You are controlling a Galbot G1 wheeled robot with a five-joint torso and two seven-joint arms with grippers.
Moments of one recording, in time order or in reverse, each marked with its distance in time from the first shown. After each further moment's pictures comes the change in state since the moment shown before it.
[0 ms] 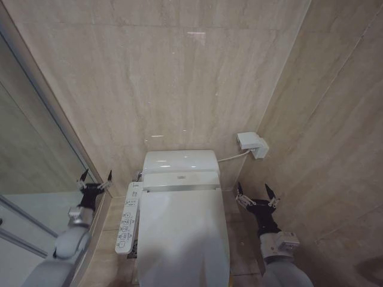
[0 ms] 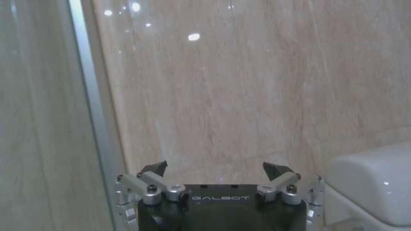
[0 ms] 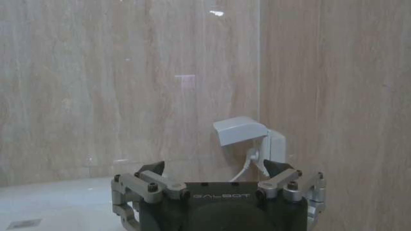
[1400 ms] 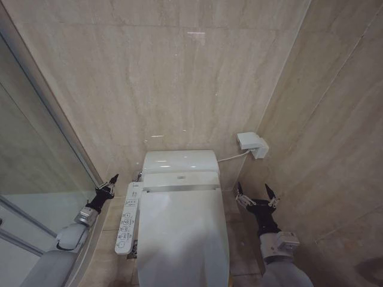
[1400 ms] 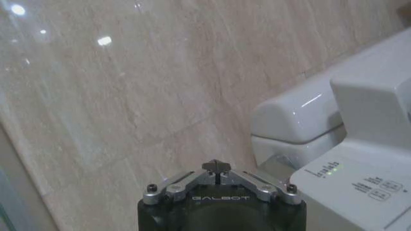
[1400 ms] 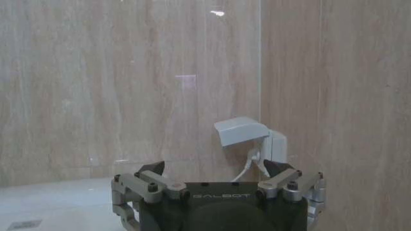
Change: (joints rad) left arm -0.108 -0.018 0.032 0.240 0.200 -0.153 0.312; right arm 0.000 0.000 0.000 0.000 0.000 0.000 0.000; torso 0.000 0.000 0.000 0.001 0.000
